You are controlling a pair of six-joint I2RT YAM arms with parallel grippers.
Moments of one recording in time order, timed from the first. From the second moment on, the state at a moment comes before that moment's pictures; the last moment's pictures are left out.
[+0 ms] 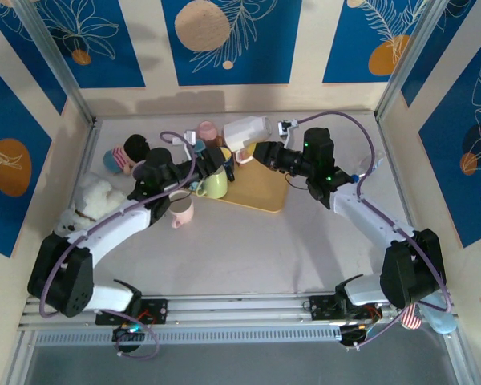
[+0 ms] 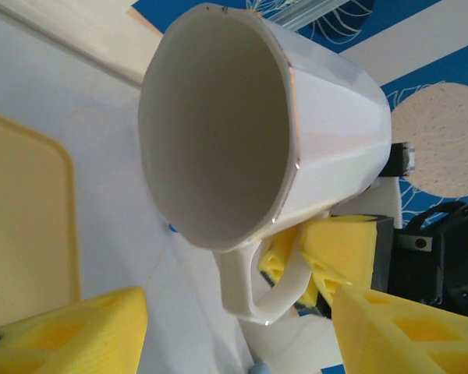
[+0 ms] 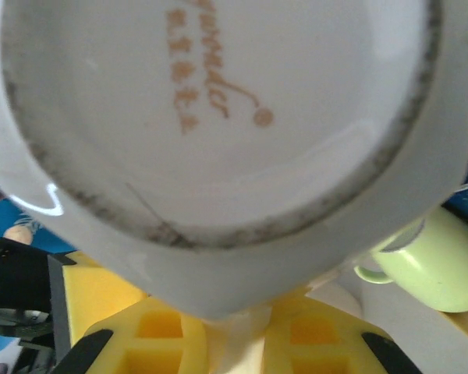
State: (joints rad) left arm -0.48 1.36 0.85 0.48 0.54 -1.05; right arm 0.41 1.36 1.00 0.18 -0.64 0.91
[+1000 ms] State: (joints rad) left arm -0.54 1.48 0.91 0.63 0.51 -1.20; right arm 0.41 1.39 0.97 0.37 -0.68 1.06
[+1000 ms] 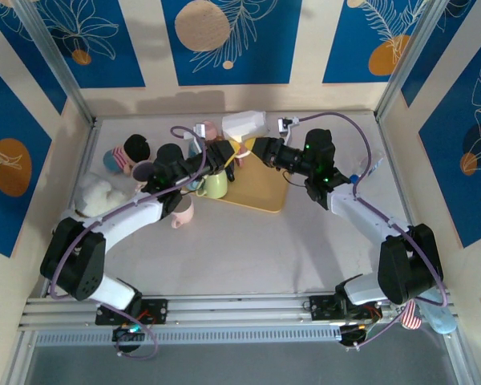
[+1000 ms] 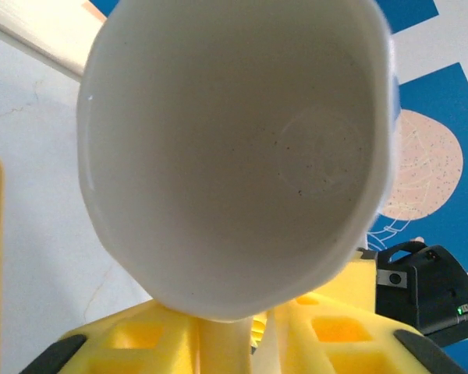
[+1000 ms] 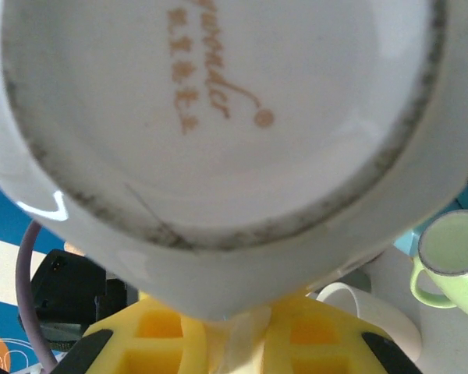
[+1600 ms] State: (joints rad) left arm -0.54 1.48 0.91 0.59 0.50 -1.17; right arm 0.41 1.40 0.97 0.33 -0.68 1.02
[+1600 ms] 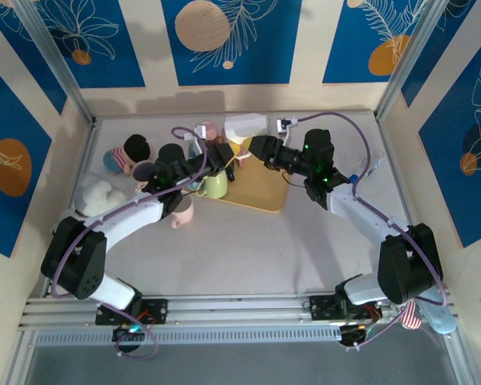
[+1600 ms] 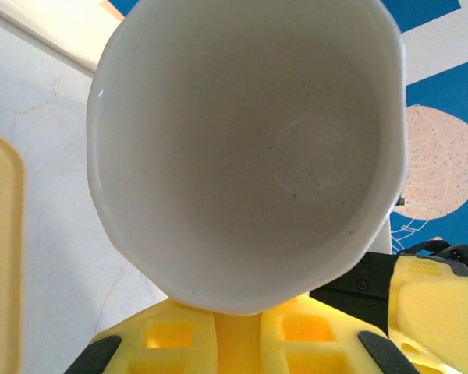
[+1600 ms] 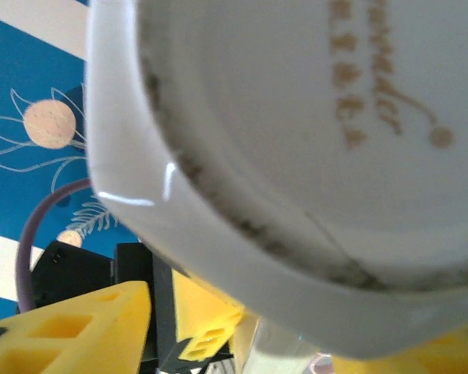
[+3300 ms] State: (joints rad) left arm -0.79 1.12 0.89 -0.93 -0.27 -0.21; right arm 0.24 1.41 1.09 -0.49 -0.53 0.56
